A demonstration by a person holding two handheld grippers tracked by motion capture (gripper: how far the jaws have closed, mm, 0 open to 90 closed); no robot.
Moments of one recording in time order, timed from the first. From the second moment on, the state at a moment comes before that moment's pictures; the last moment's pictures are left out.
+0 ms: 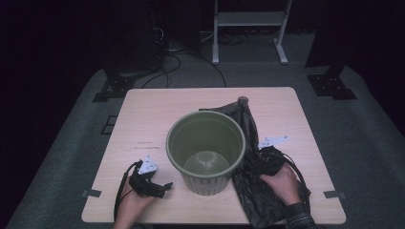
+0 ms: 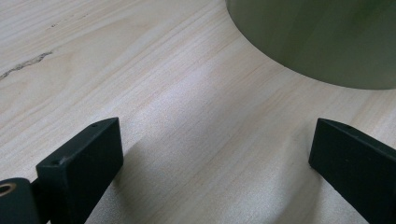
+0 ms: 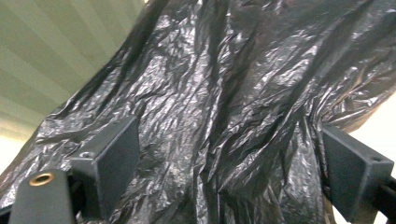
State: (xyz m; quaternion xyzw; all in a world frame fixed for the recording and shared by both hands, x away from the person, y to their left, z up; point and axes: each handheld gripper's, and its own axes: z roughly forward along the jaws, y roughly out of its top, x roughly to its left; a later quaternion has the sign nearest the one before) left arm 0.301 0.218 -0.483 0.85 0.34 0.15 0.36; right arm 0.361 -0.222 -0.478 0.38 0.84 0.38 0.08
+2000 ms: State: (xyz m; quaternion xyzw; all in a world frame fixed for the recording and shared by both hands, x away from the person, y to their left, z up) left arm 0.301 0.218 -0.483 0.85 0.34 0.15 0.36; right arm 0.333 -0.218 -0.461 0.32 0.85 0.41 0.10
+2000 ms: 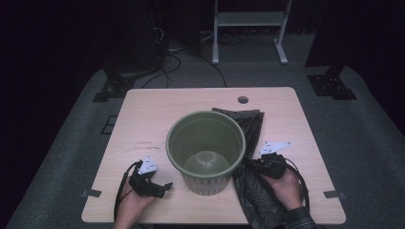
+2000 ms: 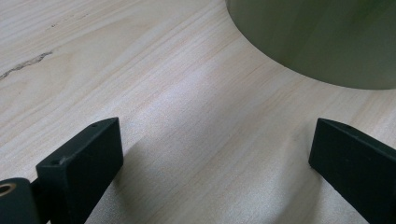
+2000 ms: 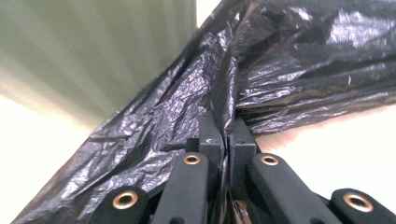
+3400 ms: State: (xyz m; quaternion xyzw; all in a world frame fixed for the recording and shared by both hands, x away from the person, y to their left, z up) left arm 0.301 0.218 -0.483 0.85 0.34 0.15 0.36; right arm 0.292 -0.235 -0.338 0.16 0.82 0.55 0.04
